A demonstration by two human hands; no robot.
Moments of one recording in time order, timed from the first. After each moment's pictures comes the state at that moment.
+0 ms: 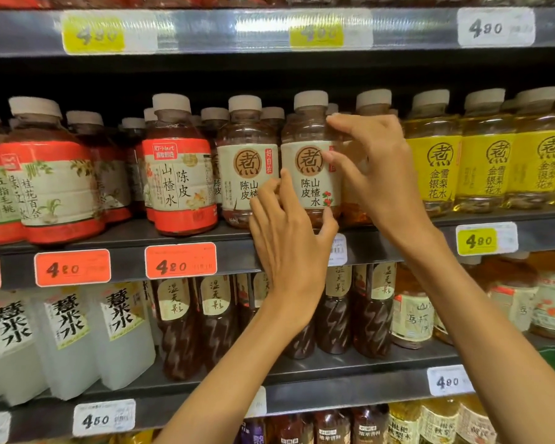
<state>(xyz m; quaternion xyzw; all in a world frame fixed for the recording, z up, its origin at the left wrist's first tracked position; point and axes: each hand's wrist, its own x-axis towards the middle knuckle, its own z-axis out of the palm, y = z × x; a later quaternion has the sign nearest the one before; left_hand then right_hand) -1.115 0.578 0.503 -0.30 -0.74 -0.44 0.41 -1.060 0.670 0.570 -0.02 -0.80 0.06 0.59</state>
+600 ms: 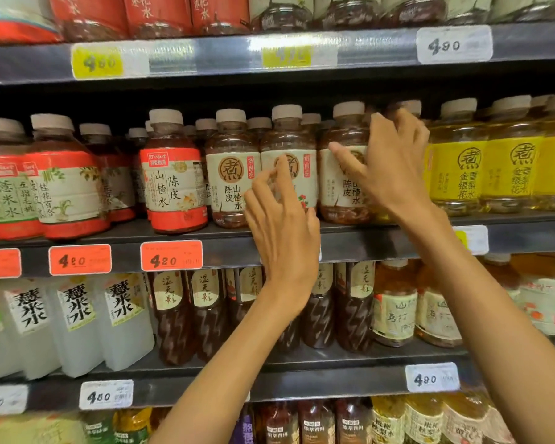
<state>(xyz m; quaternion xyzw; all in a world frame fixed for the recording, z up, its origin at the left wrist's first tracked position) -1.091 0.591 0.514 -0.29 -0.74 -0.41 0.45 -1.044 0.717 0.582 -0.18 -0.82 0.00 0.55</state>
